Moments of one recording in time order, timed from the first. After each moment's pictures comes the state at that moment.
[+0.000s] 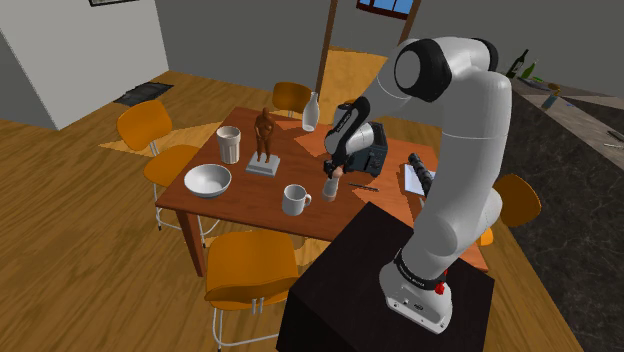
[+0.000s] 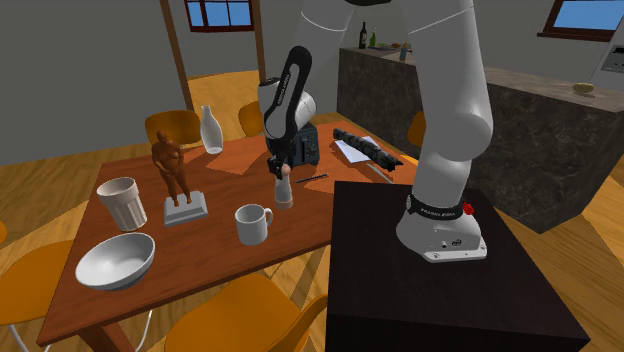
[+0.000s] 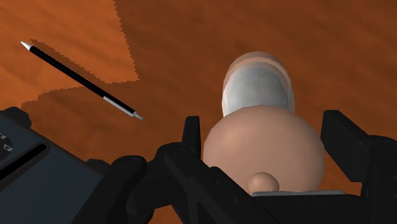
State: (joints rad) arm -0.29 0.41 -0.24 -2.33 -0.13 2.74 0.03
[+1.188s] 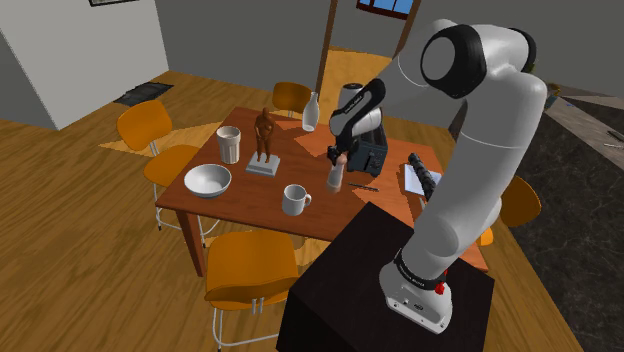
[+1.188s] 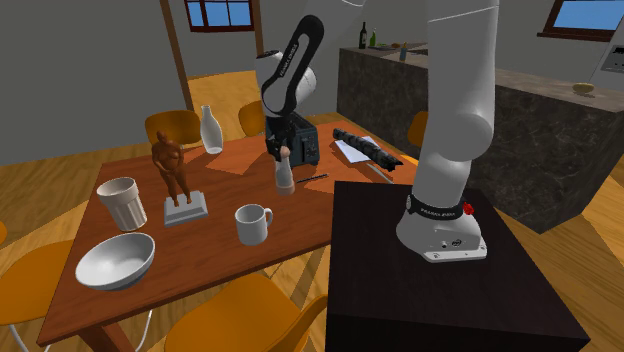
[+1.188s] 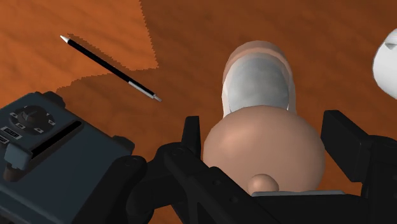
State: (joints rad) arm -0.27 0.23 -0.26 -2.35 -0.16 2.57 0.02
